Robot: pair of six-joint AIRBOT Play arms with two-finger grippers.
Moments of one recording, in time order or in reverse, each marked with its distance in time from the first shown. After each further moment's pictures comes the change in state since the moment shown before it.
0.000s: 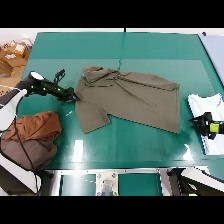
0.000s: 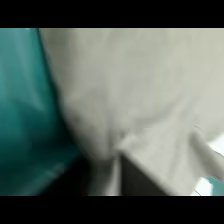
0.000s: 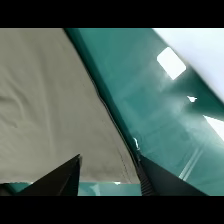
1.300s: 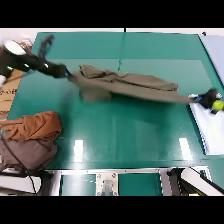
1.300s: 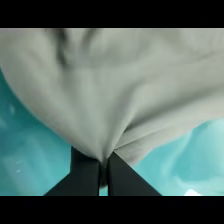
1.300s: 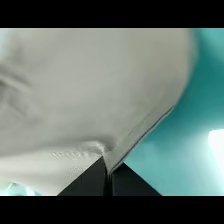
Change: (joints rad) left arm -0.027 0.294 0.241 0.106 -0.097 -0.060; right arm 0.193 0.135 0.219 0.261 0.022 -0.030
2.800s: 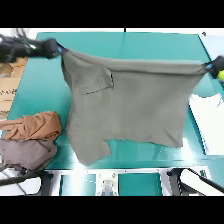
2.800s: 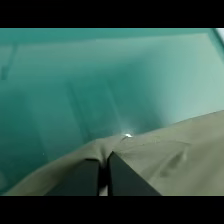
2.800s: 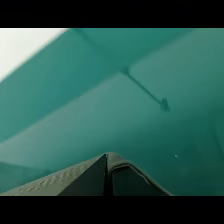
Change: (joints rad) left arm 0.000 0.126 -0.095 -0.196 0.270 -0.044; right arm 0.263 -0.089 0.180 -0.008 -0.481 0.013
